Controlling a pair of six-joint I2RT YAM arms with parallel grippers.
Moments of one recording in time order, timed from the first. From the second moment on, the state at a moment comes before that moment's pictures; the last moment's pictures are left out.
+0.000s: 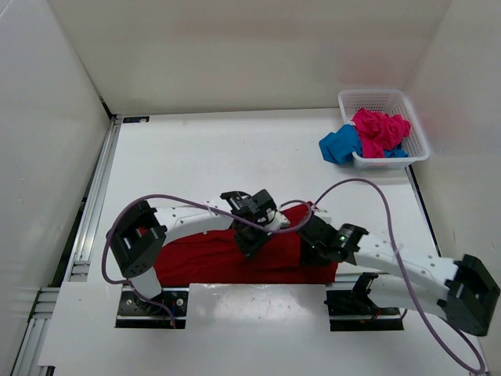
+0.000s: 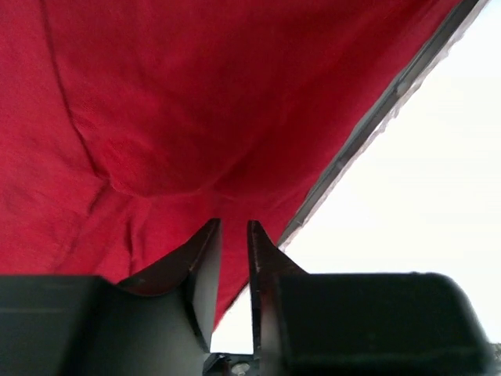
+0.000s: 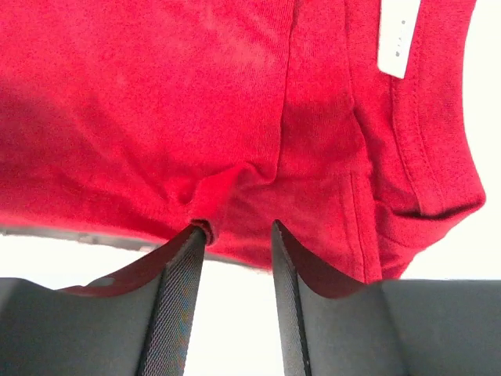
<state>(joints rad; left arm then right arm) -1.01 1.70 1.16 -0.80 0.24 0.00 0.98 1.07 0.59 -0.76 0.16 0.92</state>
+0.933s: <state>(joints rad) -0.25 1.40 1.01 -0.69 -0.15 0.00 0.54 1.35 0.94 -0.74 0.33 0.85</state>
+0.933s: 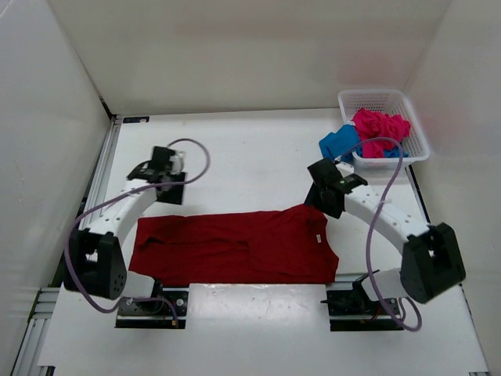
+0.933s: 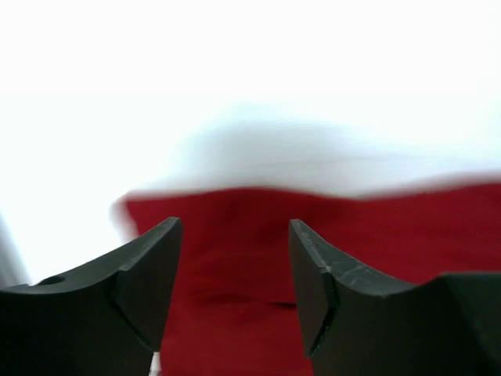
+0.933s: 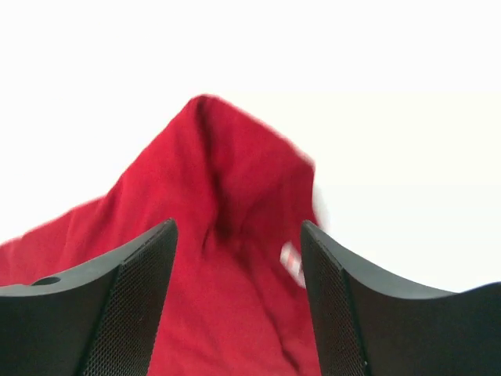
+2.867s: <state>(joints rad) 0.40 1.52 0.99 -0.71 0.02 0.00 0.30 2.26 1.81 -0.73 0.05 0.98</state>
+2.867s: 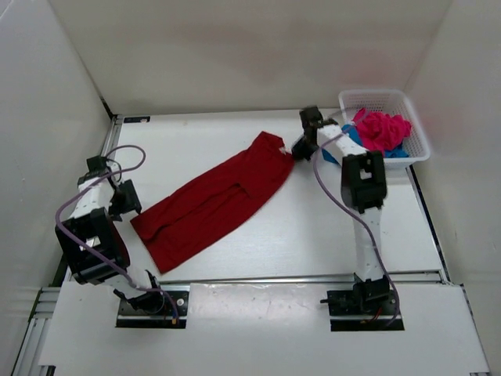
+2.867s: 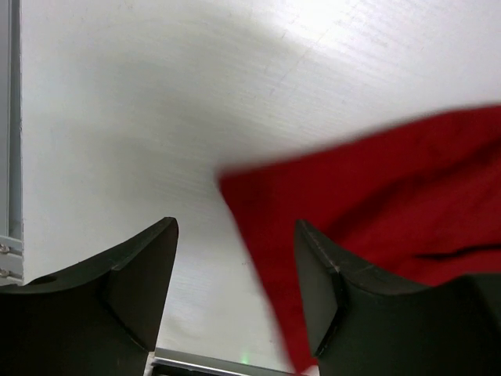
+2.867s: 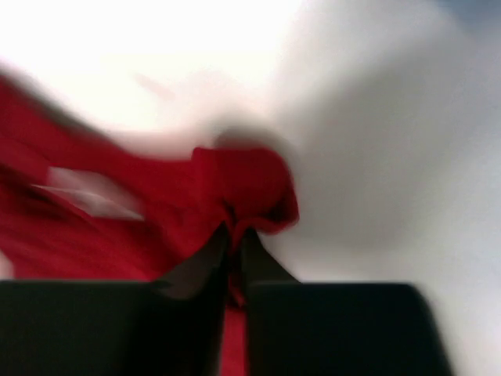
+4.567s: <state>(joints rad) 0.31 0.61 0.98 -1.18 -0.02 0.00 1.24 1.74 1.08 -0.47 0.13 1.45</state>
